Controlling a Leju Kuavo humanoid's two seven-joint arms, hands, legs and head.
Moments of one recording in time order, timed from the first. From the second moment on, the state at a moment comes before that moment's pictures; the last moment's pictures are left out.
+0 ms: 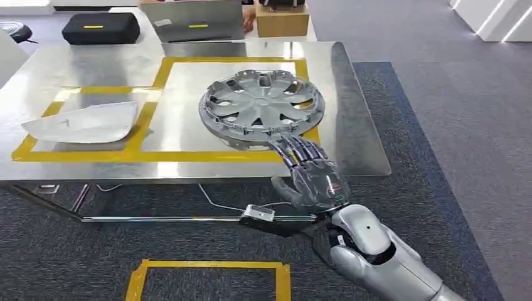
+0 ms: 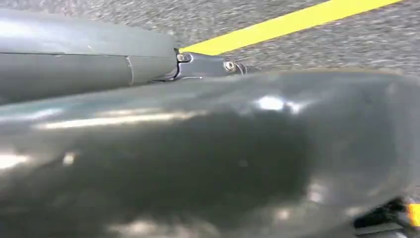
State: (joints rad) left arm 0.13 -0.19 0.29 -0.56 -0.48 0.00 -0.03; right arm -0.28 -0.10 0.66 -1.60 1.12 -0.36 0.17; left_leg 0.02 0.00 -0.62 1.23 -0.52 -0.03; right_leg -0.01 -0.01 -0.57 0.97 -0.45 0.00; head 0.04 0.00
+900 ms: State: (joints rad) left arm 0.17 -0.10 0.01 -0.60 -0.22 0.01 -0.07; right arm 0.14 -0.05 0.22 -0.92 0.38 -0.41 0.16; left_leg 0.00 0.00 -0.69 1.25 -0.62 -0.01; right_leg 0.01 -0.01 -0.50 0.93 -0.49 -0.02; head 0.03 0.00
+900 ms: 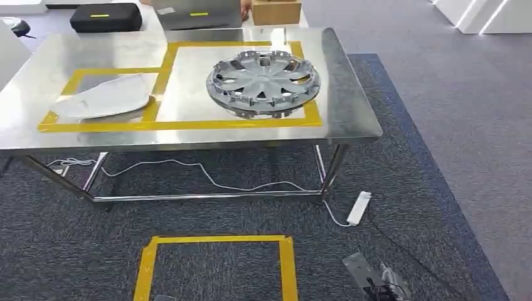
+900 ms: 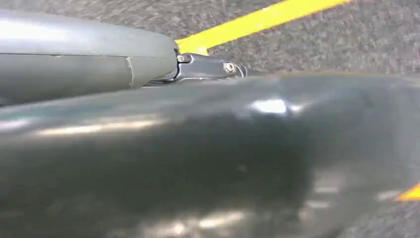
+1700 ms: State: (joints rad) left arm 0.12 -0.04 -0.17 -0.47 -0.23 0.22 0.06; right arm -0.06 0.03 0.04 -0.31 0.35 -0.26 0.17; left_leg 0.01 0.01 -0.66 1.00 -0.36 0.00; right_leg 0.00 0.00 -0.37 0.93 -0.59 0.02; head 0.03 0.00
